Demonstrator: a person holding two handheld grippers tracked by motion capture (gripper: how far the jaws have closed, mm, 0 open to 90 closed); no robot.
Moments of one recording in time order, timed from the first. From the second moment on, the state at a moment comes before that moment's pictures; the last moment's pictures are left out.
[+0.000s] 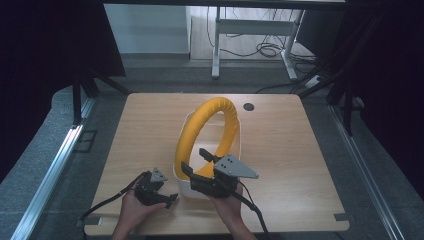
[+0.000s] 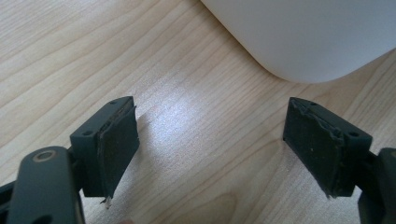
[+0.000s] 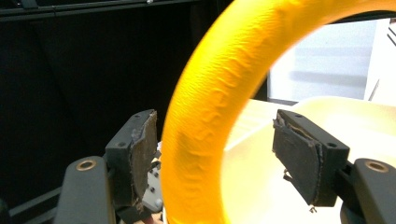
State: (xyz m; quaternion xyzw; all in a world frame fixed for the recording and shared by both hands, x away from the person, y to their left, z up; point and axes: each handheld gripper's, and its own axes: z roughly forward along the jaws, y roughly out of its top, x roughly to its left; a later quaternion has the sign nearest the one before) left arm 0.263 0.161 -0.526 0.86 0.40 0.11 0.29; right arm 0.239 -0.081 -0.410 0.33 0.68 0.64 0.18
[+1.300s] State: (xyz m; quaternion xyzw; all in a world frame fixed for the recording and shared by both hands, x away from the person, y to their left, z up) left arm 0.261 0.164 -0.523 0.86 0.40 0.11 0.29; right arm 0.272 -0.252 -0.471 0.41 0.68 0.54 0.27
